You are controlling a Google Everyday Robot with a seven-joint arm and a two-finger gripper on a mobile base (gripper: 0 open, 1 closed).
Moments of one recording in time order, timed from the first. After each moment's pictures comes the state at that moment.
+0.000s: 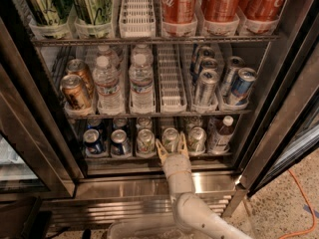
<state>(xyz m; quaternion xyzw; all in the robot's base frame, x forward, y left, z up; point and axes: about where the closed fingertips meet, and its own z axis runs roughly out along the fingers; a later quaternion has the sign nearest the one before) 0.636 -0.070 0.602 -0.13 0.67 -0.06 0.73</state>
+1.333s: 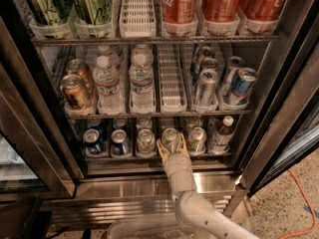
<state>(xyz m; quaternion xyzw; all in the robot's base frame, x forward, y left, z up) 0.638 -0.072 0.598 -0.14 0.68 -0.05 0.72</state>
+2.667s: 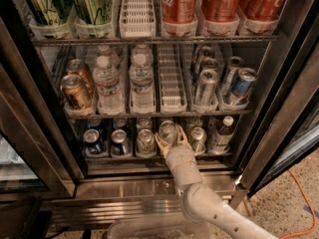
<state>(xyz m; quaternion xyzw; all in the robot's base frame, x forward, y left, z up) 0.635 -0.069 0.651 -0.16 0.67 -0.02 0.73</state>
